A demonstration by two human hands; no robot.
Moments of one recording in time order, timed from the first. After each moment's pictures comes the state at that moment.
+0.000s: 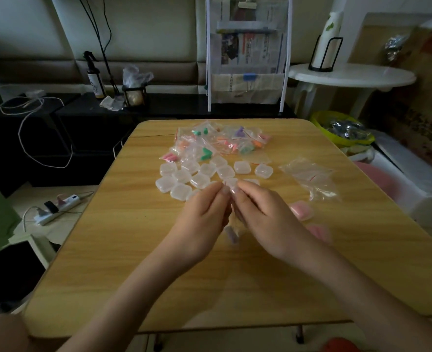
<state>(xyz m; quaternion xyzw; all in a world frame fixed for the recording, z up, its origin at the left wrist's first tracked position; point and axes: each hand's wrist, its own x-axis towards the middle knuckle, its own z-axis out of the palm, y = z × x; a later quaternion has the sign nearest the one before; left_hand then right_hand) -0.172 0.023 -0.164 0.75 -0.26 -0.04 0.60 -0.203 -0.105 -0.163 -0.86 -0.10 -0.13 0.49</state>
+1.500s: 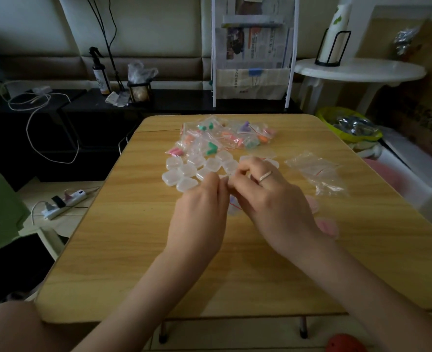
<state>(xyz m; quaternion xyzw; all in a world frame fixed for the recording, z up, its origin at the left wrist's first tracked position) -0.173 0.027 -0.176 0.88 -0.23 0.21 0.37 -0.203 -0.103 -0.167 -0.92 -0.15 -0.35 0.09</state>
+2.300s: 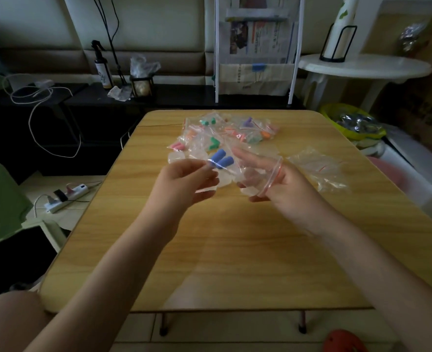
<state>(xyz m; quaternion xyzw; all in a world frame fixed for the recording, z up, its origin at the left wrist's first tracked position) -0.148 0.050 -0.157 0.71 -0.06 -0.09 0.70 -0.193 -0.126 -0.158 -0.79 -0.08 -0.06 0.60</state>
